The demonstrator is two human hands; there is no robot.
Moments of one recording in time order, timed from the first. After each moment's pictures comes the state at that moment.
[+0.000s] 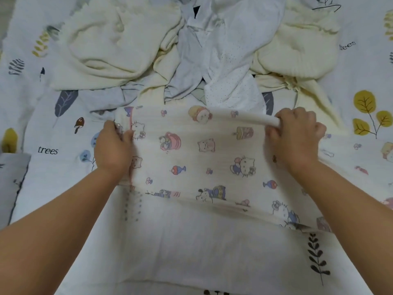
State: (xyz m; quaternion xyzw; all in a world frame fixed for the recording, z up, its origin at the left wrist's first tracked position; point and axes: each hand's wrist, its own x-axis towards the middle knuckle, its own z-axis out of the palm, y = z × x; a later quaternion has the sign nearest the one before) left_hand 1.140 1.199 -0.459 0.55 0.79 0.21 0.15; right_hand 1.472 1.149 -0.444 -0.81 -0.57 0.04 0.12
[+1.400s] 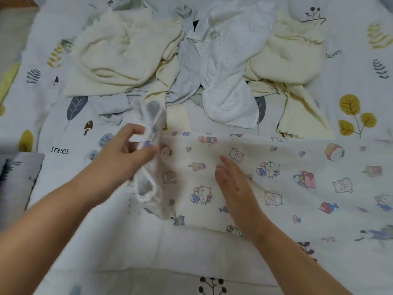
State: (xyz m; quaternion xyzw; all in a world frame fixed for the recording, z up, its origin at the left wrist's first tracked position) left_hand 1.173 1.131 -0.330 0.53 0.64 0.21 0.52; right_hand 1.371 1.048 -0.402 -0.64 -0.39 0.56 0.36
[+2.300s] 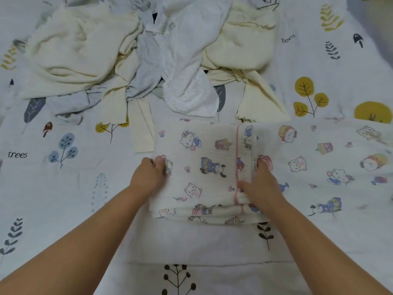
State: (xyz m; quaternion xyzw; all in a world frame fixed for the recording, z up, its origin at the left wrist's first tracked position) left_hand 1.271 1.105 -0.457 0.51 0.76 0.03 0.40; right_hand 1.500 1.015 -0.449 -0.81 -0.33 0.45 0.20
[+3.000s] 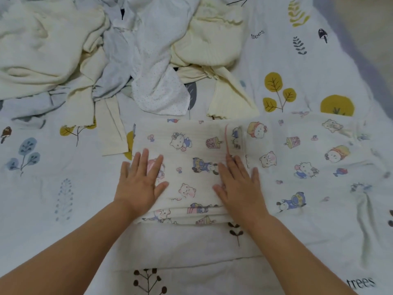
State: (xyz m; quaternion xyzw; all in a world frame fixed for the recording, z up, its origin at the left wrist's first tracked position) left_hand 1.289 1.073 -0.487 0.82 0.52 -0.21 0.12; right_hand 1.521 0.984 -0.466 -0.74 -0.62 0.25 -0.04
